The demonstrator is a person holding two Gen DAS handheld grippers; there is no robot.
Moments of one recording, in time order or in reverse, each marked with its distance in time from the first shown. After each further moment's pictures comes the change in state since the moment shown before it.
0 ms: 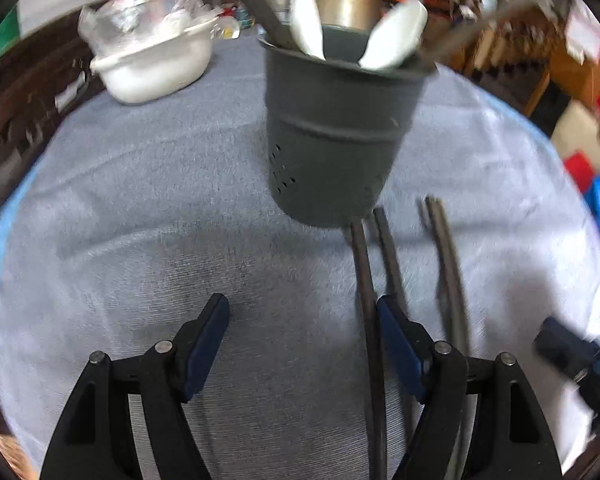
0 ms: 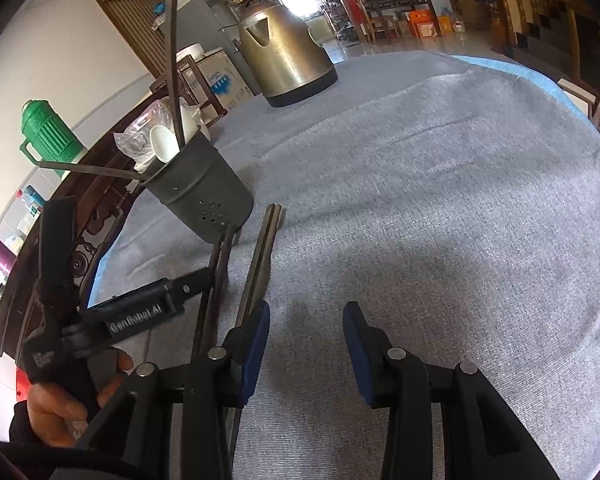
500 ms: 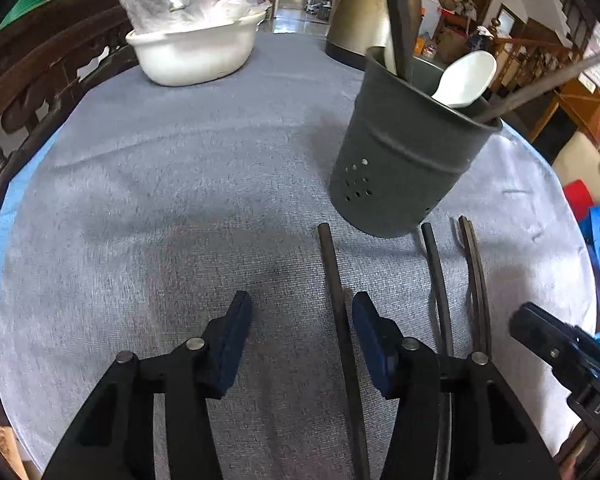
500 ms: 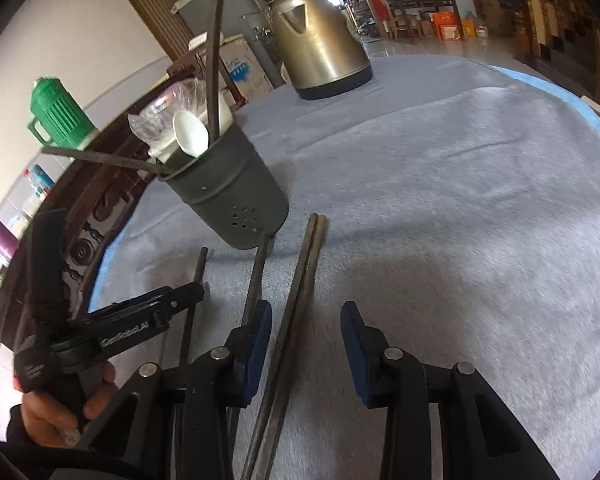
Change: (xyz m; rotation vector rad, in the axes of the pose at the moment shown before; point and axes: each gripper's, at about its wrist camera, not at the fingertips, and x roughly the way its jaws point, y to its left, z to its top) left arm -0.004 0.052 0.005 -0.115 0.000 -0.063; right arm 0.028 0.032 0.020 -0.079 0.042 0.018
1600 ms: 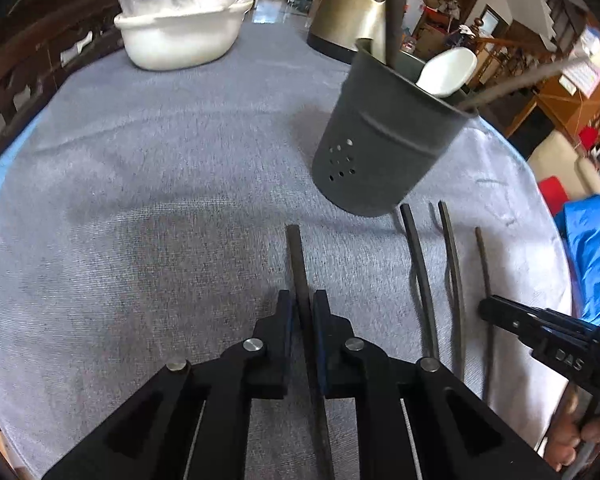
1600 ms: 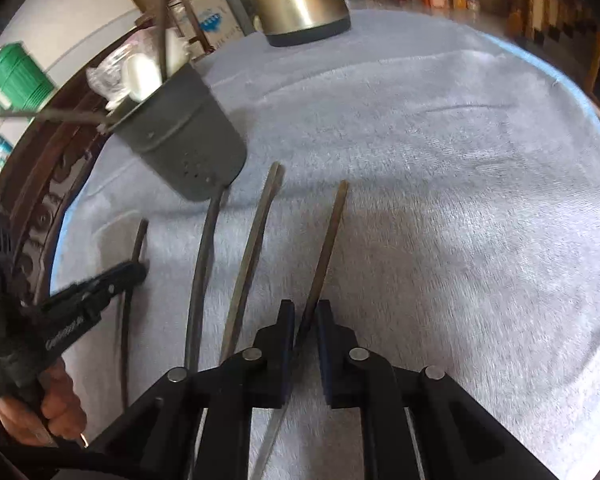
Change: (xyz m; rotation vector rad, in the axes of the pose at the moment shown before) left arm -0.014 0.015 -0.020 -0.024 0.049 -0.130; right arm 0.019 -0.011 0.007 0.009 0.198 -0.125
